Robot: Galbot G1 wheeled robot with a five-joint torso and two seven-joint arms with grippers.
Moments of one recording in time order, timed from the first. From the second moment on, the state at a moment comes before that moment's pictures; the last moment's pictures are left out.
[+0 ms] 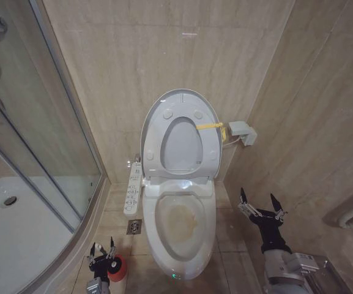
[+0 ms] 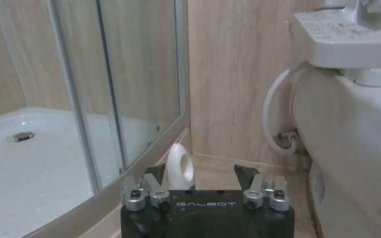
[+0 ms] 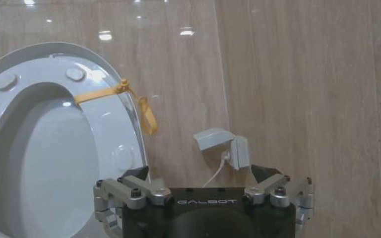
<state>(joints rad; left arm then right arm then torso) 1.38 -1.46 -0.50 -1.34 -0.17 -0.37 -0.26 -1.67 1.46 0.63 2.27 0.28 0.08 0.17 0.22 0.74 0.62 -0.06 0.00</state>
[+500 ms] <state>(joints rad) 1.37 -1.46 -0.51 -1.29 -0.17 -0.41 -0.20 -1.67 1.46 0.63 2.27 0.28 0.08 0.17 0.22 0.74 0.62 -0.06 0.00</state>
